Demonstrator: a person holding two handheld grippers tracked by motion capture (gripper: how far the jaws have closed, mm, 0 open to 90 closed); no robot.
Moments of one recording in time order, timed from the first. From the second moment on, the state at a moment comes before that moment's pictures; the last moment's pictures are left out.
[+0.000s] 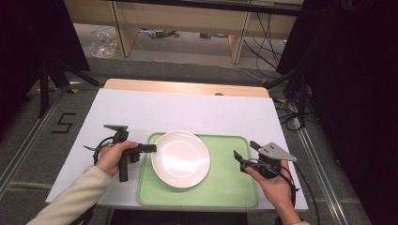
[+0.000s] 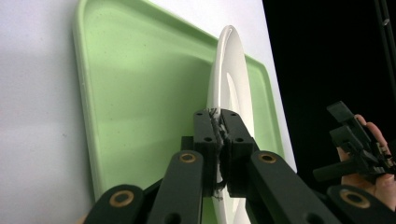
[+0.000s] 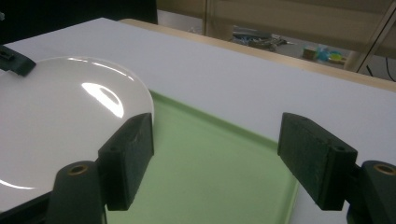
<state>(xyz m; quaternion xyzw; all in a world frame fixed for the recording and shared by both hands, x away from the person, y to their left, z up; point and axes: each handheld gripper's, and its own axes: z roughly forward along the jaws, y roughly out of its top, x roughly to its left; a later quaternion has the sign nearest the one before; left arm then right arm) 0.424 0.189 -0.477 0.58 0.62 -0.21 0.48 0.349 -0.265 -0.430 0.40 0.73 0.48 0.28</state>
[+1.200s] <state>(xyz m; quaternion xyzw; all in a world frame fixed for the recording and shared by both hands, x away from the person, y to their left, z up) 0.424 0.182 -0.484 0.71 0.57 -0.10 0.39 0.348 -0.264 -0.431 0.40 0.73 0.48 0.28</state>
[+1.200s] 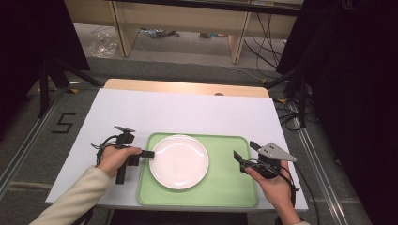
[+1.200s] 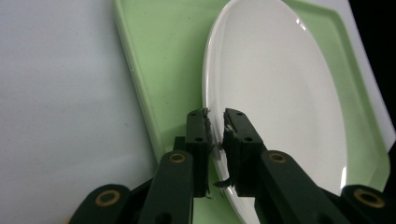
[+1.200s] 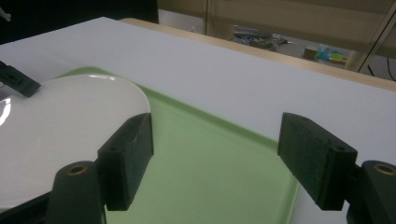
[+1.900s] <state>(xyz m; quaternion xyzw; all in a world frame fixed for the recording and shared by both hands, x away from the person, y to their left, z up) 0.415 0.182 -0.462 0.74 0.47 0.06 0.48 0.348 -0.264 -0.430 0.40 0.73 0.48 0.27</state>
